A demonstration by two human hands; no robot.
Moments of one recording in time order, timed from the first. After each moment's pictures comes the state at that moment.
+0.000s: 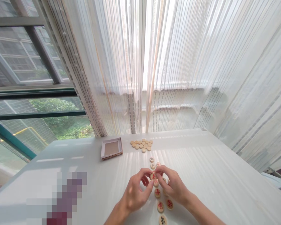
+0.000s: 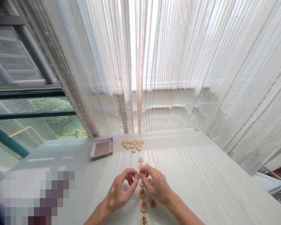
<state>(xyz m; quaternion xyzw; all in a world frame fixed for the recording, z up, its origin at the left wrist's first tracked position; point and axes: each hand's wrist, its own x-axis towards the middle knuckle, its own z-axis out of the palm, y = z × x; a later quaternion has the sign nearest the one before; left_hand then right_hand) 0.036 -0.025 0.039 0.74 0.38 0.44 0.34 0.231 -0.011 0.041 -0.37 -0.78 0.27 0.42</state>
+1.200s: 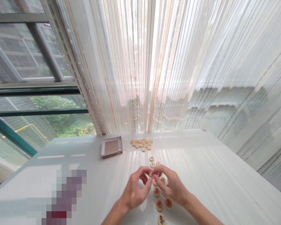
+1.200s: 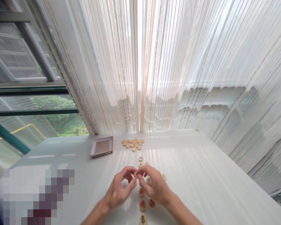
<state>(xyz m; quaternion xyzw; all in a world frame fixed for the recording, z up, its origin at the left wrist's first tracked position) 0.038 -0.025 0.041 0.71 0.39 0.44 0.38 0.232 -0.011 0.043 -0.35 -0.80 0.26 0.41</state>
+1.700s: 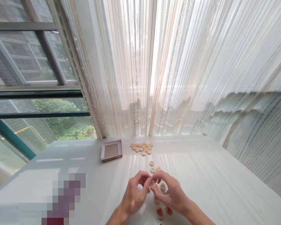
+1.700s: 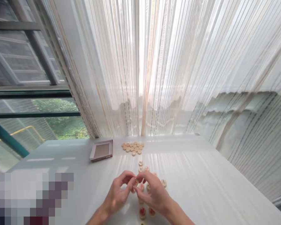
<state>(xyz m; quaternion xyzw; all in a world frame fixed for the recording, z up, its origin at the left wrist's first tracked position) 0.041 -0.019 0.033 0.66 0.39 0.47 0.43 0.228 -0.012 0.034 -0.36 -0.81 0.23 0.41</state>
